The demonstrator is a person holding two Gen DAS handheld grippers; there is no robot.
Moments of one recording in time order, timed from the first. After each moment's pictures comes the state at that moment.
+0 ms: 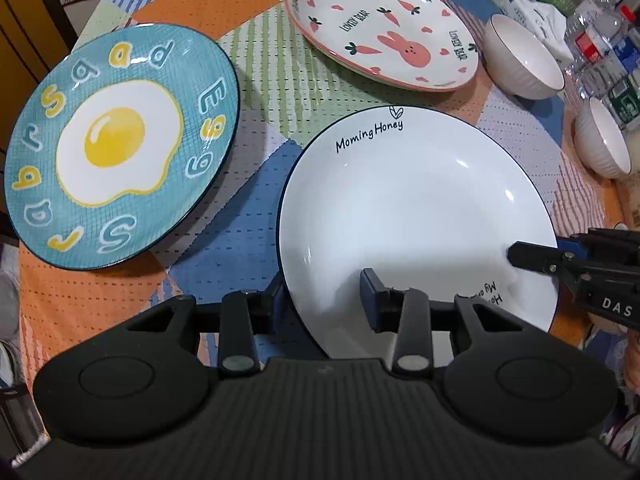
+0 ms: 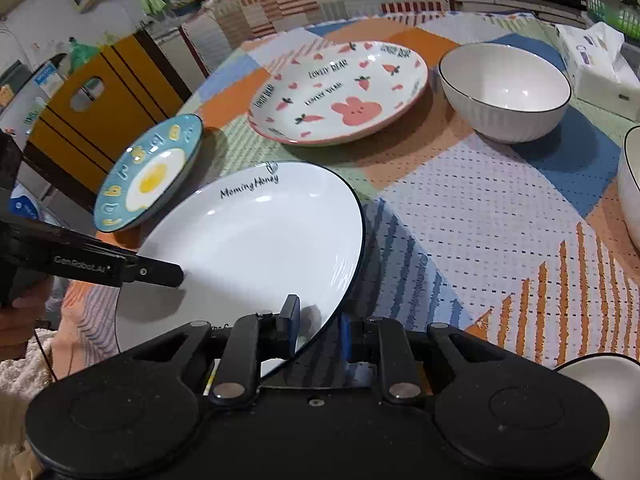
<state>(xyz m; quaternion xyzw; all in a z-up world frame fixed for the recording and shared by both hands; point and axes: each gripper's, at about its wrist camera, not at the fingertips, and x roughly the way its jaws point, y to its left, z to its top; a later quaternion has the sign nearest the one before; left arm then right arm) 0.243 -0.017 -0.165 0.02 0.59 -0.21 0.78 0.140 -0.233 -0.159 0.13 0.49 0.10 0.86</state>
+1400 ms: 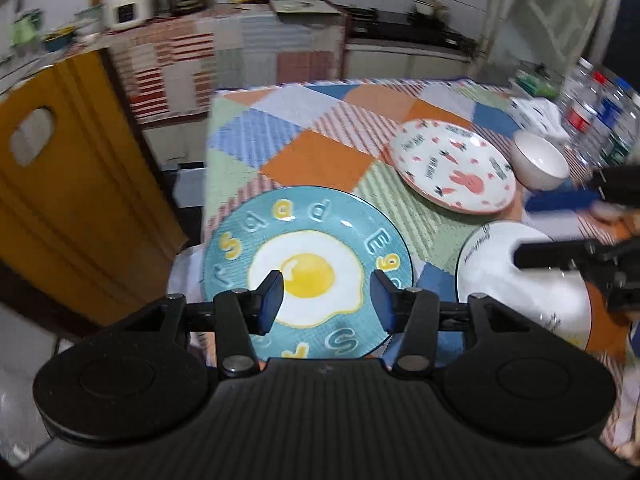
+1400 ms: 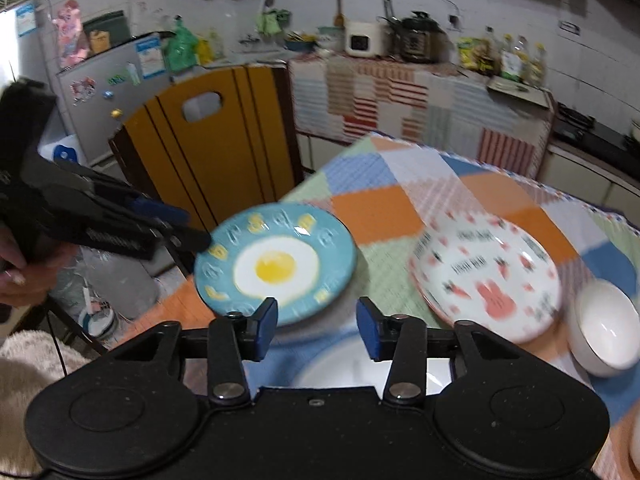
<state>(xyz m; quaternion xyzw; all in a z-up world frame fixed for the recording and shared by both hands) 0.260 0.130 -0.082 0.07 0.41 -0.24 0.88 0.182 -0.083 -0.065 -0.03 0.35 0.20 0.91</state>
